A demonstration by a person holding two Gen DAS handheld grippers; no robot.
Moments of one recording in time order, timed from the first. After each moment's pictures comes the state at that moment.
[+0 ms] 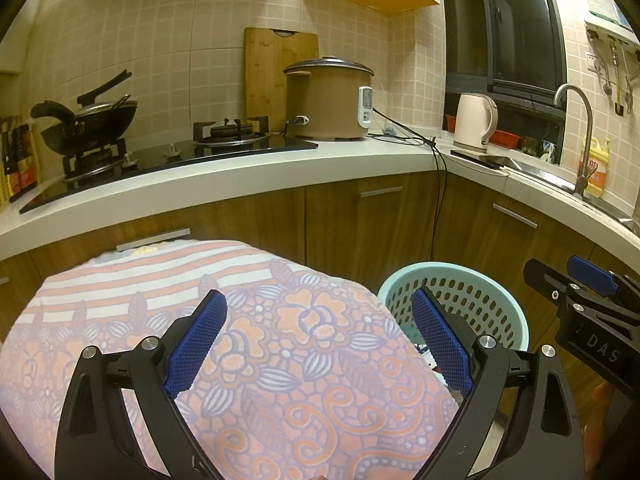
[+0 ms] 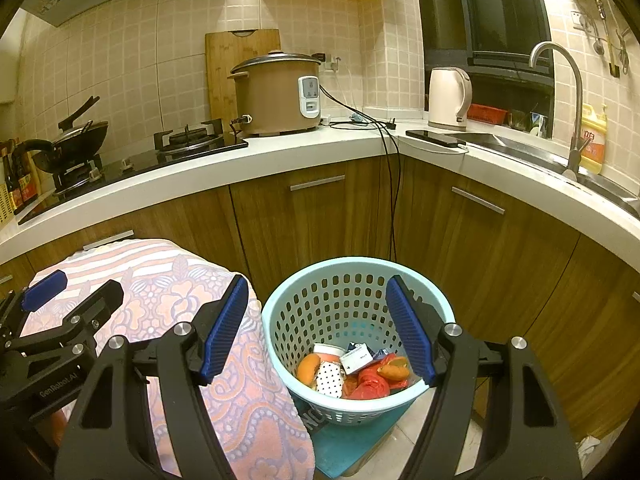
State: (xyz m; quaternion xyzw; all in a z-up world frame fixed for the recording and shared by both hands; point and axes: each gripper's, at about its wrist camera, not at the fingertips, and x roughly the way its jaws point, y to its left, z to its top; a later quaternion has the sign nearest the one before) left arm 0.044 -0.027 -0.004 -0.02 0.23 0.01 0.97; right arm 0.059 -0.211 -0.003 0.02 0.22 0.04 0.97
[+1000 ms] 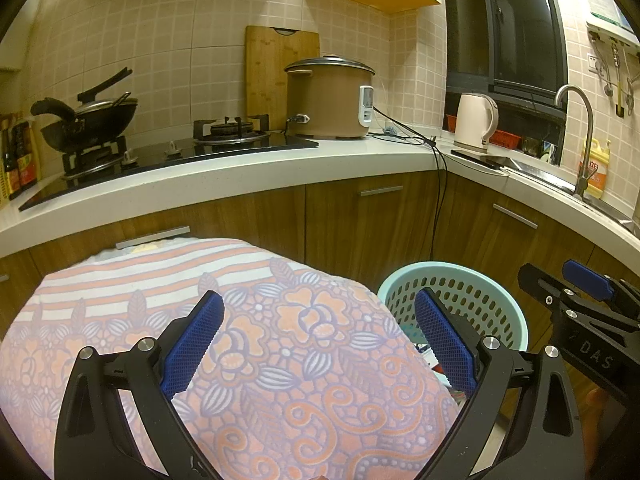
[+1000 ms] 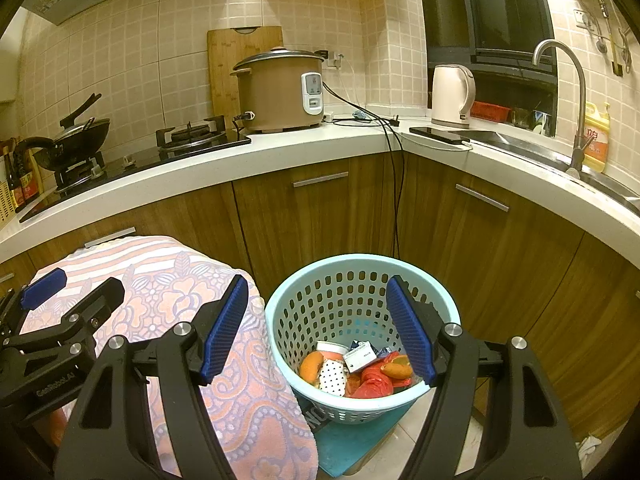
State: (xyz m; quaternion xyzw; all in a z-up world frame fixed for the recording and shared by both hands) left arm 0.044 -0.024 -0.004 -0.02 0.23 0.00 0.97; right arm 0.062 -0.209 -0.006 0.02 0.23 0.04 0.97
